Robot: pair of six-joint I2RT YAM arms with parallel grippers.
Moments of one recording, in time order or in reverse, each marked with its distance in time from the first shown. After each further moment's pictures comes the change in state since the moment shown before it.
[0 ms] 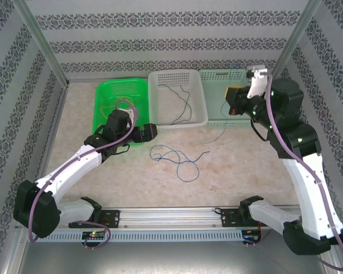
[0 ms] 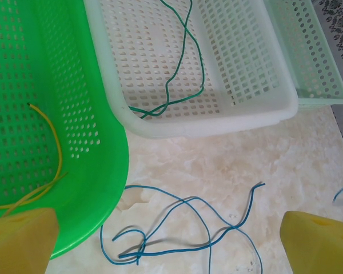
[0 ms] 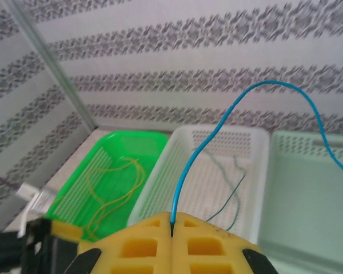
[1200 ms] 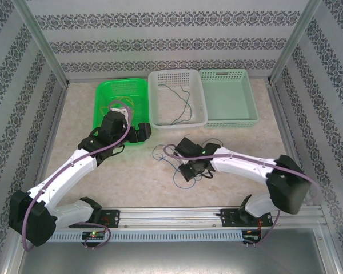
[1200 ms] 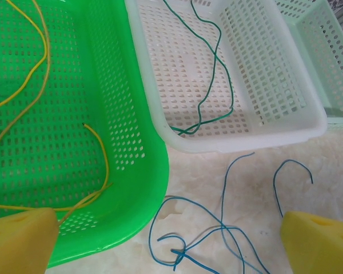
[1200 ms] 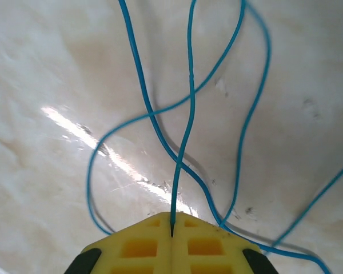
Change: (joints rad) left arm 0.000 -0.080 0.000 -0.066 -0.142 0.046; right arm 0.591 0.334 -0.682 0.034 0.176 0.083
